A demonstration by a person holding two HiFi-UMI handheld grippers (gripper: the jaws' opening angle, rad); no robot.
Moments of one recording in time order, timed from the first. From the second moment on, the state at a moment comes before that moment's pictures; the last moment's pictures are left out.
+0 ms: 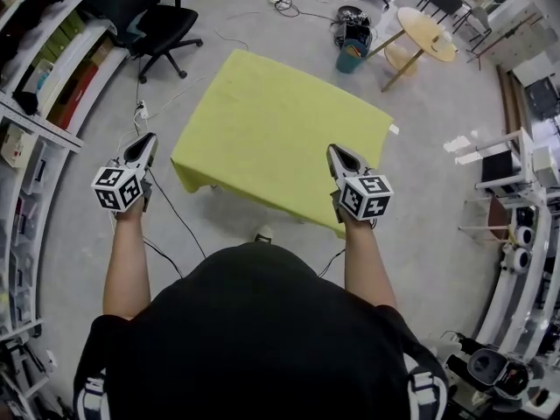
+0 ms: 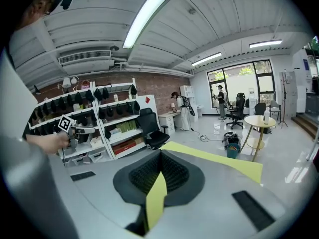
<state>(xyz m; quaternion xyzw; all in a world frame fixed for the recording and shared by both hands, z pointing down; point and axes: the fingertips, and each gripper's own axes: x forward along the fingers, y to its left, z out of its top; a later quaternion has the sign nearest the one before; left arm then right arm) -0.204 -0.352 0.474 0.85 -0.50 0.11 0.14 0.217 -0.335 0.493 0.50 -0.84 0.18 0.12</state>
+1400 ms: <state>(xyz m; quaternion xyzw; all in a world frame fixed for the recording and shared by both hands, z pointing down) -0.073 -0.522 0.454 0.91 -0.38 0.13 0.10 0.349 -0.385 0.466 0.61 -0.78 0.15 0.04</state>
